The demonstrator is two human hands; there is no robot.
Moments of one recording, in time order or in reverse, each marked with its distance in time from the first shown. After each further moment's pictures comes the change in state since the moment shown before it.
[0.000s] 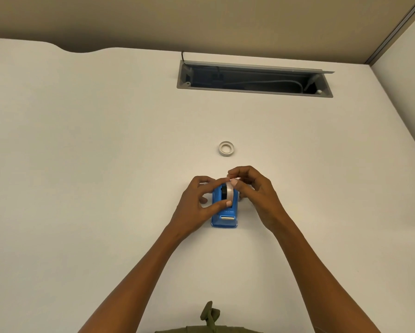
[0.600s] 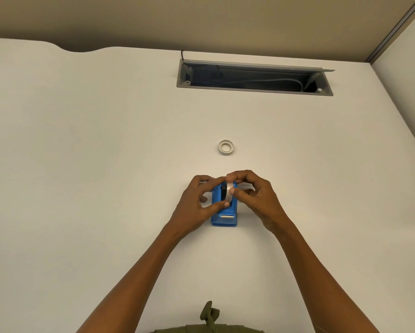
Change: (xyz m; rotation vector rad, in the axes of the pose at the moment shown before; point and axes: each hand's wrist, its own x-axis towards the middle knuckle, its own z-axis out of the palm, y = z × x) left_hand -0.001 -0.001 -0.001 0.021 -0.033 0.004; right_hand -0.005 0.007 -0.001 -0.031 -0.021 -0.054
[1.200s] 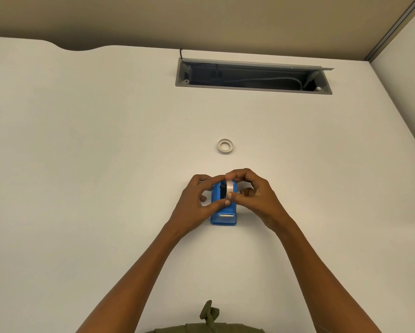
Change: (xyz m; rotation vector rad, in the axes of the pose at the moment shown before) left_hand 0.002 -0.001 0.001 0.013 0.008 0.019; right_hand 0.000 0.003 -0.004 -0.014 -0.068 0.004
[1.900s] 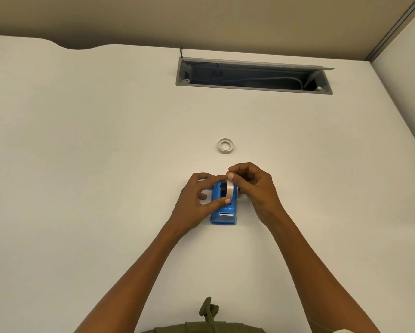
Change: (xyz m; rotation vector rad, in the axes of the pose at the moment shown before) left_hand 0.001 0.001 0.000 -0.031 0.029 -0.009; right_hand 0.011 -0.006 0.007 0.149 0.179 0.077
